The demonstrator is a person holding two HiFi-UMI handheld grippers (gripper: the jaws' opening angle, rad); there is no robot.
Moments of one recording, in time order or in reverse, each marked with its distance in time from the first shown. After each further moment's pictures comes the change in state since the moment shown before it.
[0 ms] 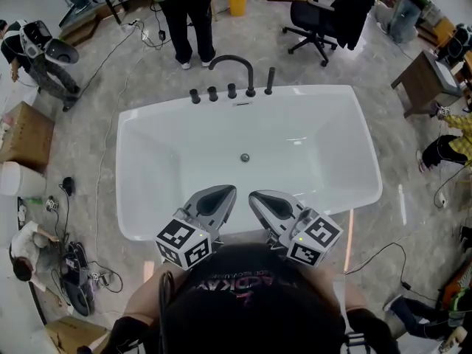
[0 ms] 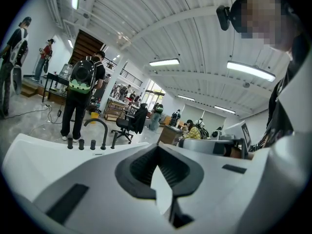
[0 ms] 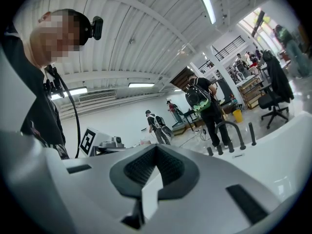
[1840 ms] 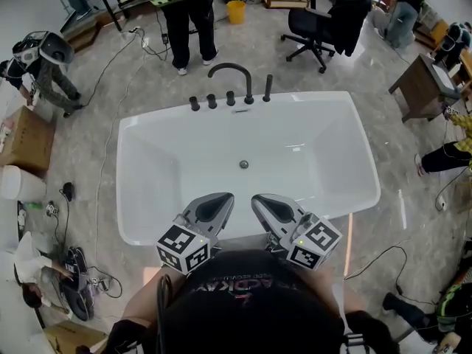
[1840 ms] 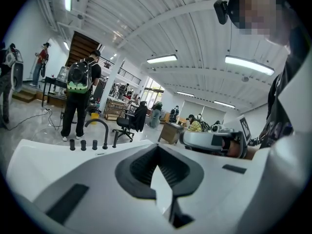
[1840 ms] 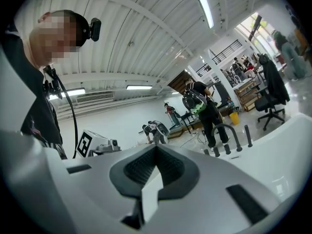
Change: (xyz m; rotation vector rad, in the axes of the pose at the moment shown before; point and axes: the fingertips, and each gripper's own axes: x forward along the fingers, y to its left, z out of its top) left arm -0.003 -0.002 -0.011 0.049 0.037 0.009; right arm -0.010 -0.007 0.001 0.000 -0.033 -0.034
